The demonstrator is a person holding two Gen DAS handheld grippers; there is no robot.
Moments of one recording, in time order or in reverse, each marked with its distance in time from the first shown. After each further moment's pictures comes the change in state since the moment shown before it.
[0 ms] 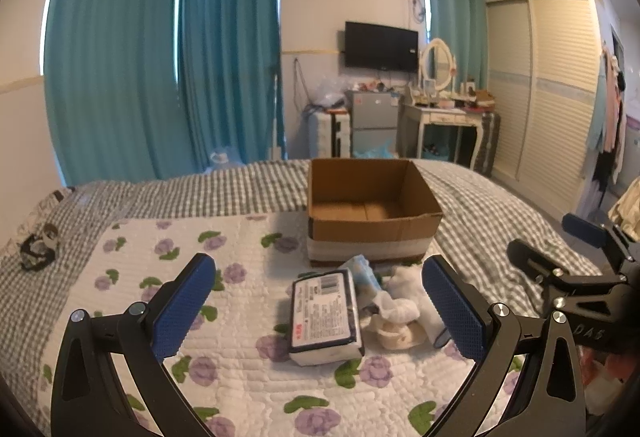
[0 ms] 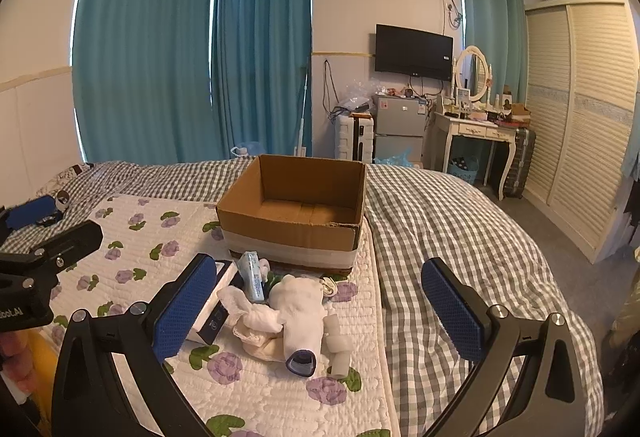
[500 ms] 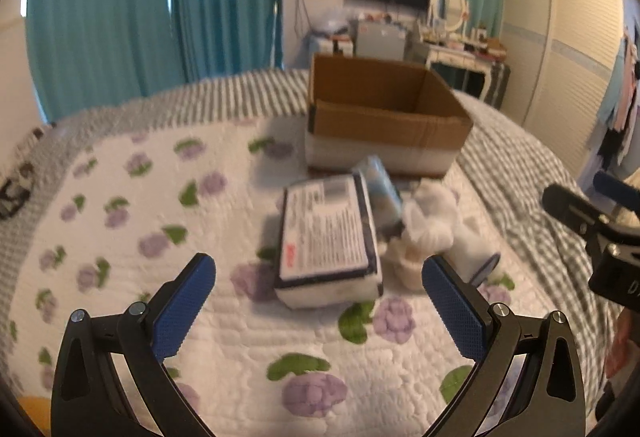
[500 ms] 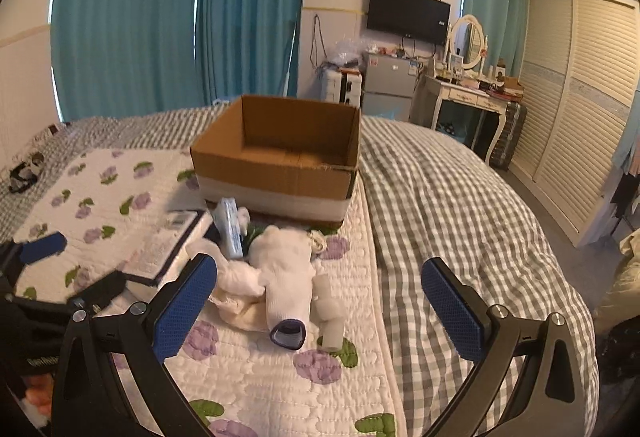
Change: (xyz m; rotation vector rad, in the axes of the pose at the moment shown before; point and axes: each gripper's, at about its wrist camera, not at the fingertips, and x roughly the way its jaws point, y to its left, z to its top) left arm 0.080 0.002 -0.067 -0.041 0.259 -0.025; right arm 0.051 0.013 -0.028 -0.044 0.171 -0.079
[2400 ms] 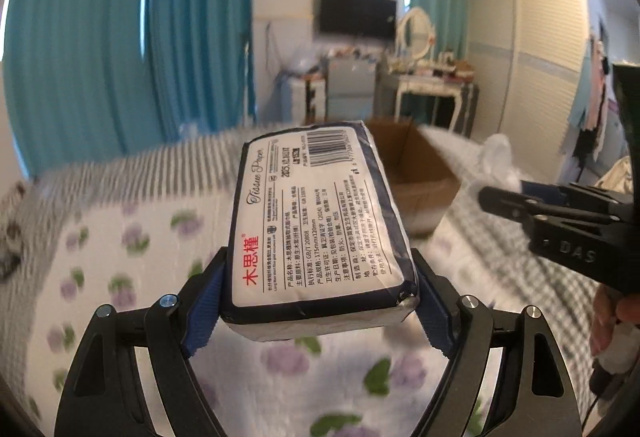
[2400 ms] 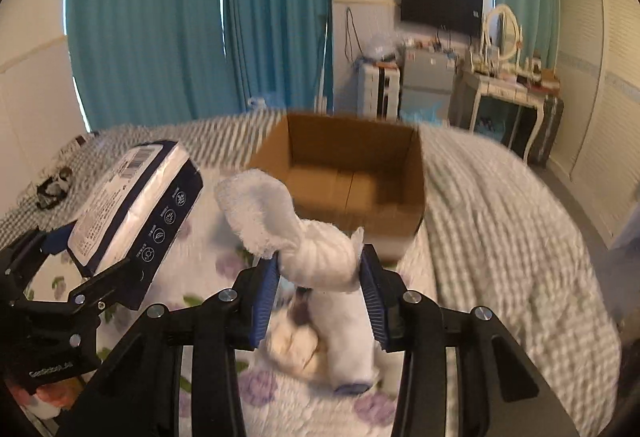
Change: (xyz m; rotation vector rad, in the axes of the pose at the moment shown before) left arm -0.035 0.019 0.069 0.118 -0.177 -0.084; right arm 0.024 0.032 0.069 0.009 0.010 0.143
